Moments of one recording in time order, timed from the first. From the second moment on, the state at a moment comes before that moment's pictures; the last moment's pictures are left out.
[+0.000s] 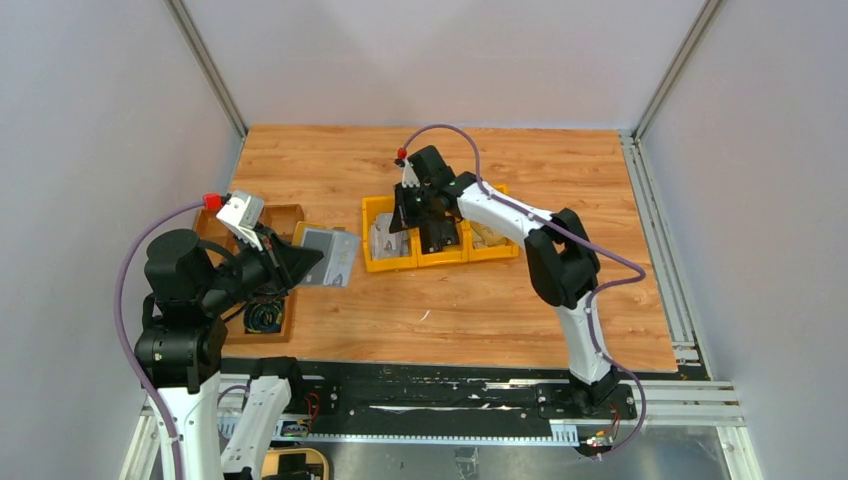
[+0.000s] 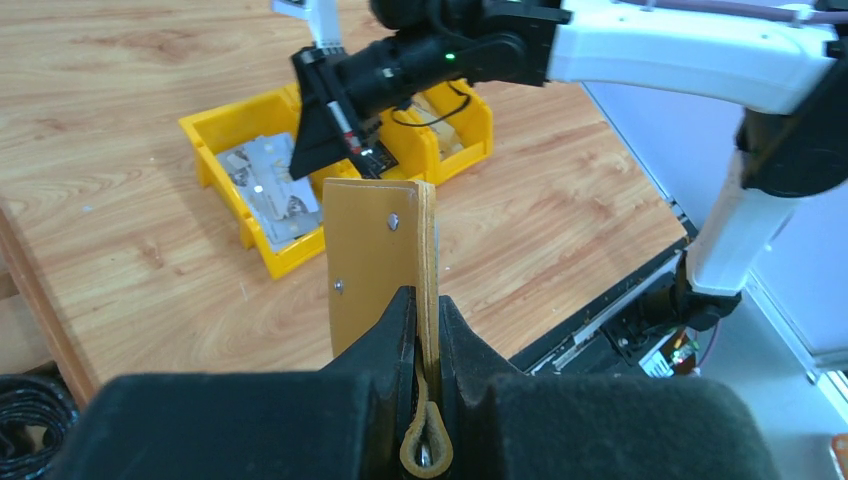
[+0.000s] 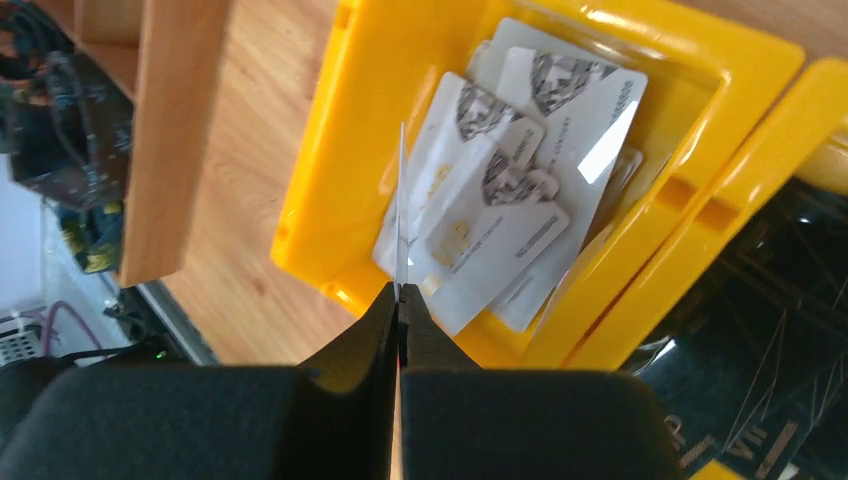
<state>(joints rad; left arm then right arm) 0.06 0.61 1.22 -0.91 0.72 -0.18 0.70 2.09 1.72 -0.41 -0.42 0.44</state>
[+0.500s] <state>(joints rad) 0.06 0.61 1.22 -0.91 0.81 -0.18 0.72 2.27 1.93 -0.50 -0.32 0.38</state>
